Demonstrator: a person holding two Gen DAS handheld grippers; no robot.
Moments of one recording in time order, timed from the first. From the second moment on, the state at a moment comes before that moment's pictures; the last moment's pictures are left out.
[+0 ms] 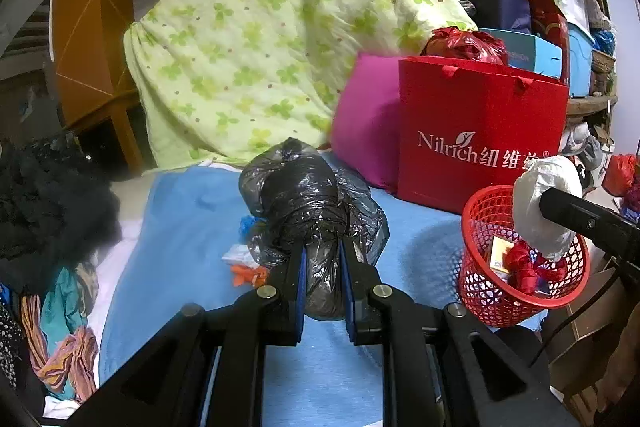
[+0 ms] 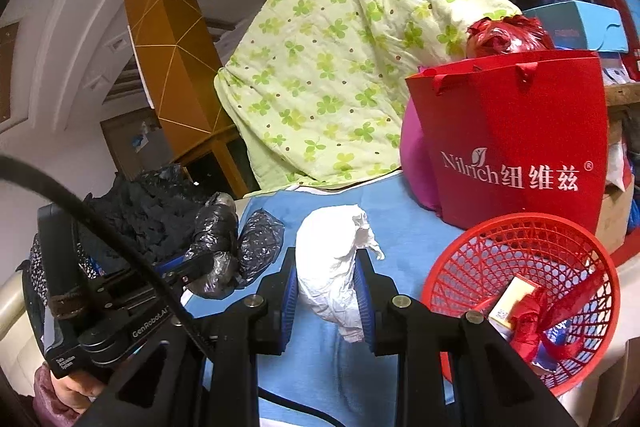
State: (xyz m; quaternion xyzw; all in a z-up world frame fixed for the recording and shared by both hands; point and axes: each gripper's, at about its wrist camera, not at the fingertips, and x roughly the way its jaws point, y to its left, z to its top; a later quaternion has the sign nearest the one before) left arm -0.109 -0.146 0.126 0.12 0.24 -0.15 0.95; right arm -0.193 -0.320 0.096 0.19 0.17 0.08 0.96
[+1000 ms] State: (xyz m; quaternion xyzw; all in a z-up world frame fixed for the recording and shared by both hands) left arm -0.119 -0.203 0.123 0.15 0.24 -0.19 0.94; right arm -0.217 -0.368 0.087 0.23 0.16 0.04 0.96
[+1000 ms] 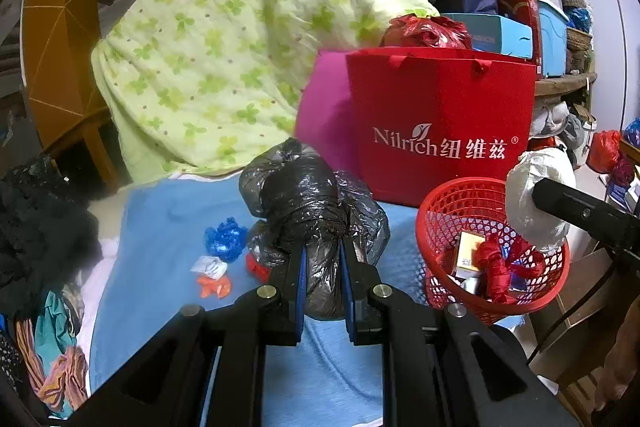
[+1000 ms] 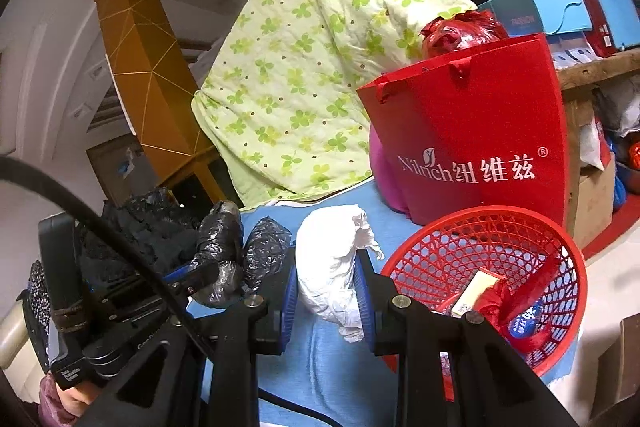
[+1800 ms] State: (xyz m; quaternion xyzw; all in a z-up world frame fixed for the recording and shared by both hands) left arm -0.130 -0.252 0.117 0.19 0.24 -0.22 0.93; right arm -0.230 -0.404 0.076 0.27 0.15 0.02 0.95
